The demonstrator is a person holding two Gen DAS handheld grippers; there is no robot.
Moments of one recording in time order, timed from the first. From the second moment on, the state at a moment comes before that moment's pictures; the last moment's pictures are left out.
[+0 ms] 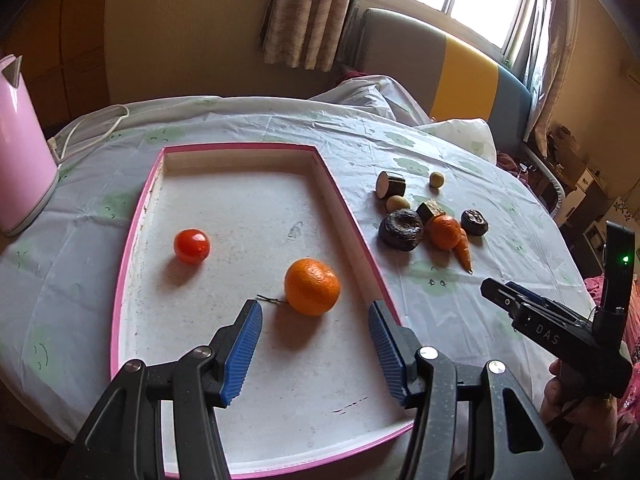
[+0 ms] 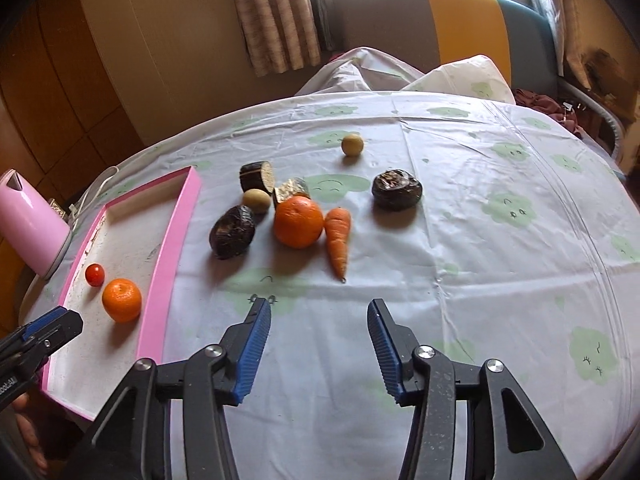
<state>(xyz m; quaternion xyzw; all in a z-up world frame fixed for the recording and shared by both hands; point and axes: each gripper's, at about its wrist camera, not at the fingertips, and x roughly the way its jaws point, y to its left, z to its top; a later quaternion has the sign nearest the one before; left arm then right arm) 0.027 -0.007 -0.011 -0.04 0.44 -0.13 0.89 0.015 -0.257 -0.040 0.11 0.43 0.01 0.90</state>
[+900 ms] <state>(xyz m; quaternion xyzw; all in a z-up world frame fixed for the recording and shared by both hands) 0.104 -0.104 -0.017 0.01 0.47 -0.20 0.86 0.020 -0.288 -0.047 0.12 0.43 -0.01 0.89</state>
